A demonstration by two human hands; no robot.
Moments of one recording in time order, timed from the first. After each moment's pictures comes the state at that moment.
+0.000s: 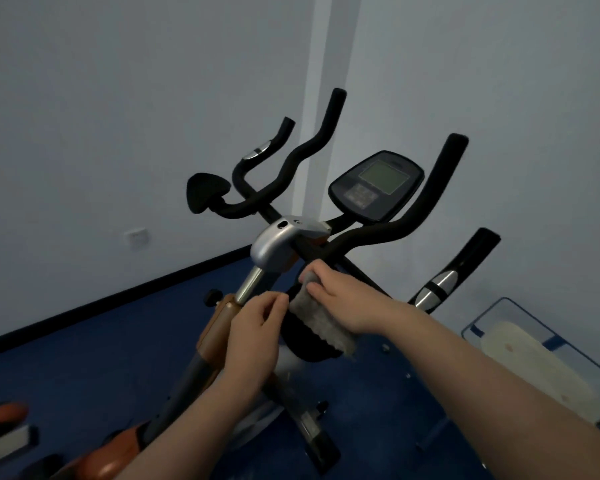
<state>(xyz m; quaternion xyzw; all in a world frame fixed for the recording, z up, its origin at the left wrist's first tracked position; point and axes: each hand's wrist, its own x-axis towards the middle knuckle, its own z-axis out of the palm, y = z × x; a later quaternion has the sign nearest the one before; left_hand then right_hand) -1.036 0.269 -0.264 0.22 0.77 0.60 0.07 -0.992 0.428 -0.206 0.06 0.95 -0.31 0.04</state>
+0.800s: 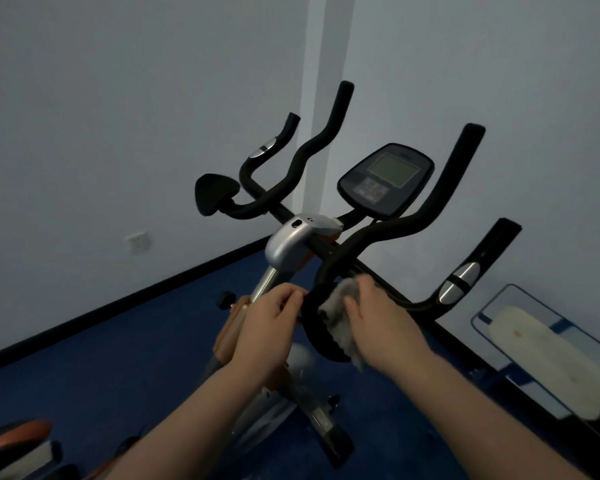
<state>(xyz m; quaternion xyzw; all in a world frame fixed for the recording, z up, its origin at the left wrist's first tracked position) -1.062 0.254 -0.257 0.28 0.74 0.60 0.13 -0.963 0.392 -0.232 0.25 0.94 -0.23 -0.08</state>
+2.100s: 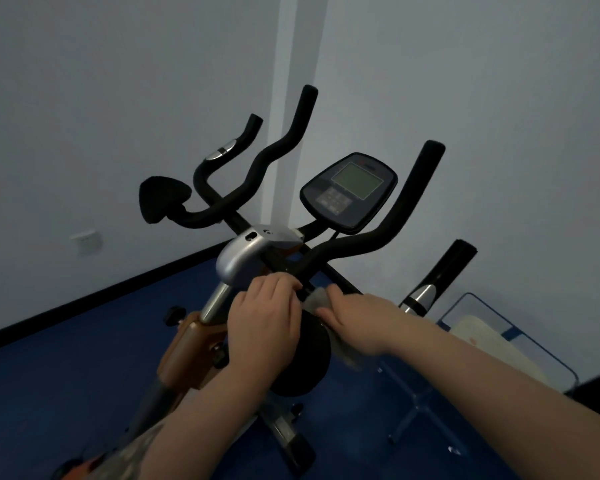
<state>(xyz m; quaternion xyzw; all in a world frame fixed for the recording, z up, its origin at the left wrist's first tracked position) -1.060 0.329 -0.262 0.39 0.82 0.37 -0.20 -0.981 0.483 -0.227 0.13 0.98 -0.06 0.12</state>
